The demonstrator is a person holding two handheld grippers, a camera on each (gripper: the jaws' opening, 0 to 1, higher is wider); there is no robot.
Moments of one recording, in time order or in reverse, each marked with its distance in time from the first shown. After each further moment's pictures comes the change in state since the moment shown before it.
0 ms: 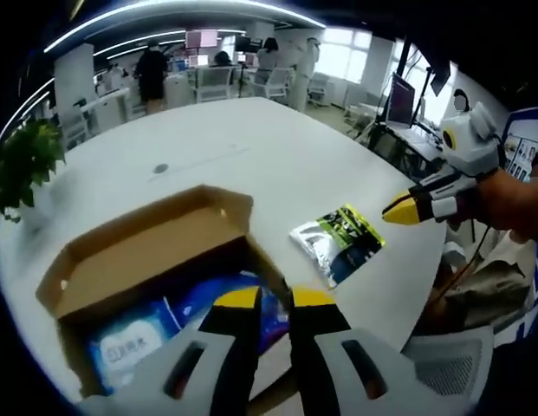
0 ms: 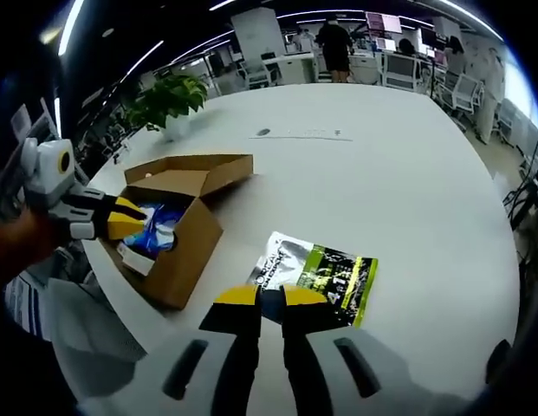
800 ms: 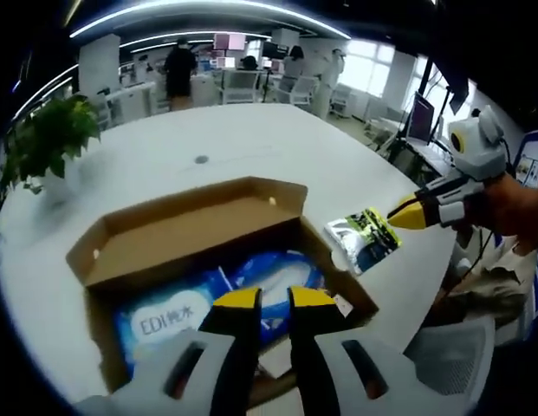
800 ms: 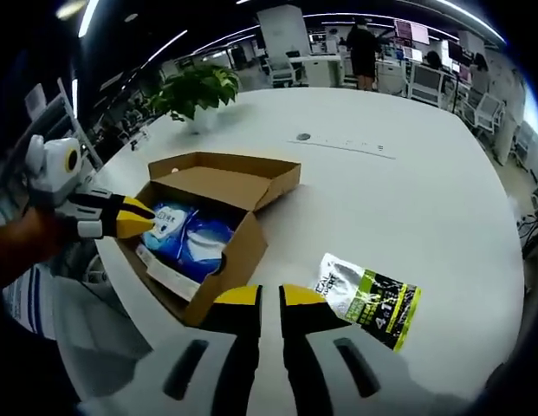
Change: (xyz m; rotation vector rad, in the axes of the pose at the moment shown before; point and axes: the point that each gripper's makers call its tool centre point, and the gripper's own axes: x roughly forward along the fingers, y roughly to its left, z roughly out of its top) left arm -0.042 0.051 -0.022 -0.092 -0.040 0.070; right arm 0.026 0.070 0.023 -0.089 0.016 0.064
